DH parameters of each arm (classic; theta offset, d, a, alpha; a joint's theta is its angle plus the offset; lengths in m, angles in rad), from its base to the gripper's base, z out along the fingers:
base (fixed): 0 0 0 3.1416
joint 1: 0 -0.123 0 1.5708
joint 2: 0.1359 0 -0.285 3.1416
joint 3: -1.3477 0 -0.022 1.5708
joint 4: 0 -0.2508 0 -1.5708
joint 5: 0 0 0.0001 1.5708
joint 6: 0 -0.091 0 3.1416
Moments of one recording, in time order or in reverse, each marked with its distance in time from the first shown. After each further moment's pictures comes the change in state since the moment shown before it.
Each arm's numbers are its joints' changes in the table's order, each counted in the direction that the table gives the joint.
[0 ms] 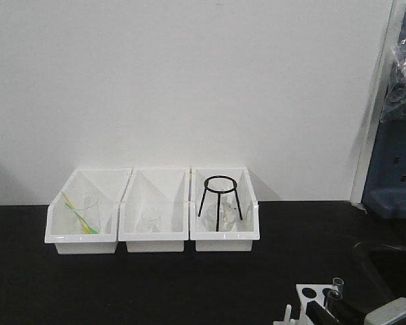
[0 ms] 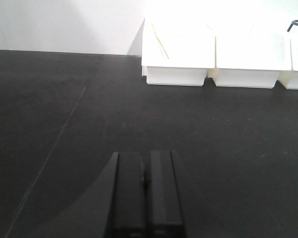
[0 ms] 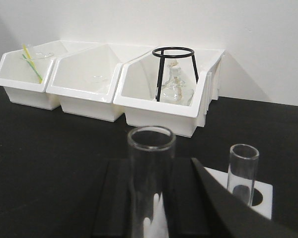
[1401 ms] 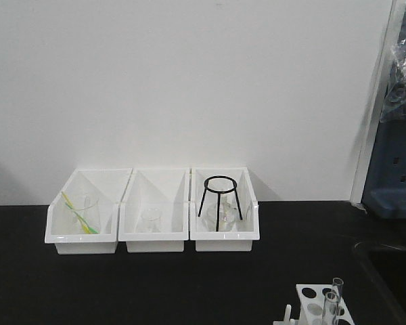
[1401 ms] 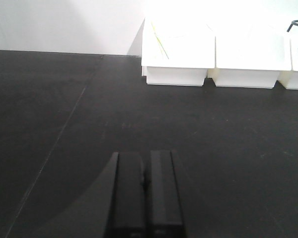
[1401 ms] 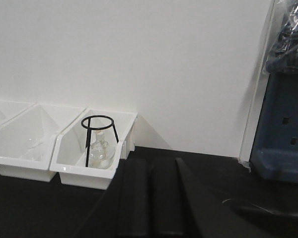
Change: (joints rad) left arm 0.000 0.000 0.000 0.000 0.000 0.000; right arm 0.000 -0.895 0.269 0.104 -1.124 -0.236
